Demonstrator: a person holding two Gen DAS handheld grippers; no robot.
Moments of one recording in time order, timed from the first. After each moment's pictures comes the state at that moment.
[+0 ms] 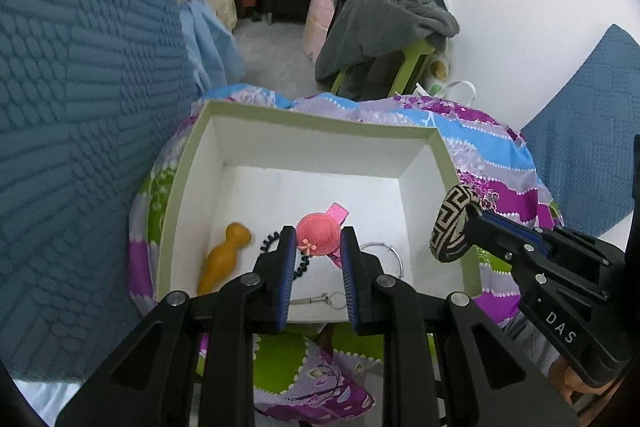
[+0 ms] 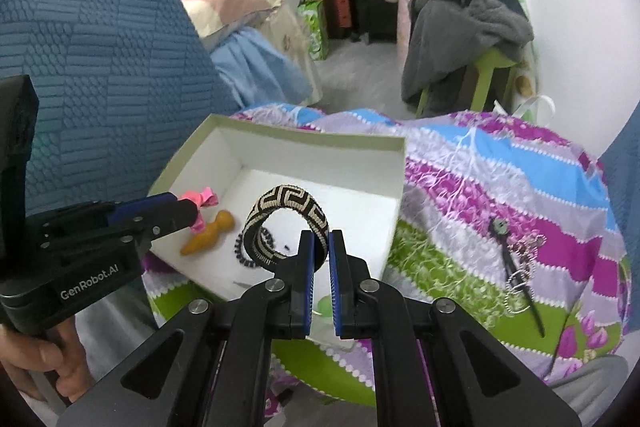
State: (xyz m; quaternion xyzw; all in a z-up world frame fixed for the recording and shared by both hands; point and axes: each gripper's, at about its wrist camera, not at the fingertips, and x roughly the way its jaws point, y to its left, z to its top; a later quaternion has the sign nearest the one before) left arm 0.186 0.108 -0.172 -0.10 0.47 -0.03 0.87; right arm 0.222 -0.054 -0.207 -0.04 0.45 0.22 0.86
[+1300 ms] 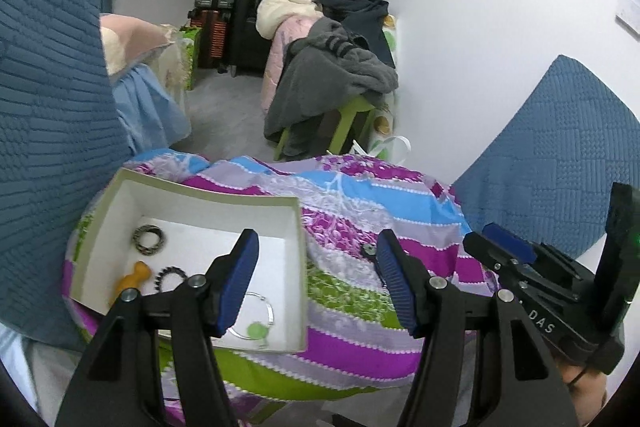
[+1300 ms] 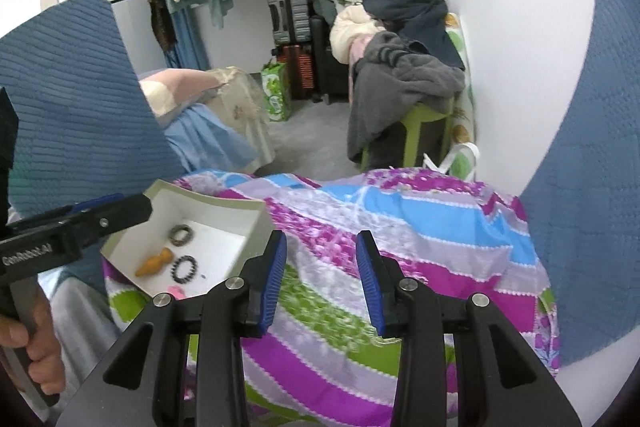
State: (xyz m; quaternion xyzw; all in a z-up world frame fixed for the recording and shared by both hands) left arm 0.184 0.001 -0.098 -0.14 0.38 -0.07 0.91; right arm 0.222 -0.211 -0.147 -0.02 0.35 0.18 0.92
